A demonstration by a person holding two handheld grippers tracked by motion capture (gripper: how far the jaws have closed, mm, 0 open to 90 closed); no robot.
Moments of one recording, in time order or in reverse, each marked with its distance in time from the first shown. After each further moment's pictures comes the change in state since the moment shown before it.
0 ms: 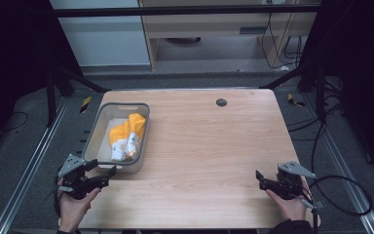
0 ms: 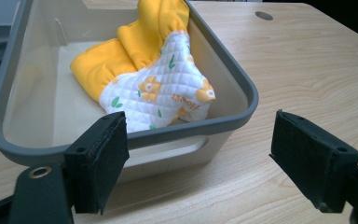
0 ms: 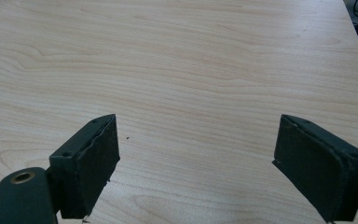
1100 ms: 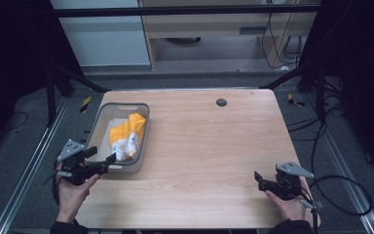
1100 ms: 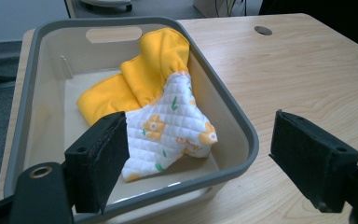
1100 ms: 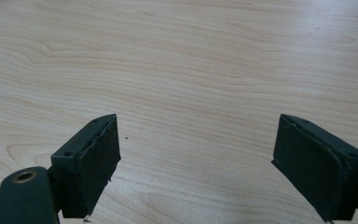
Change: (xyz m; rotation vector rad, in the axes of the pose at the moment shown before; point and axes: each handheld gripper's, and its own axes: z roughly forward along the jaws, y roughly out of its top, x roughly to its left) left arm 0.002 0.040 0.007 -0.005 0.009 0.038; right arm 0.001 -0.002 0.003 0.002 0.026 -0.019
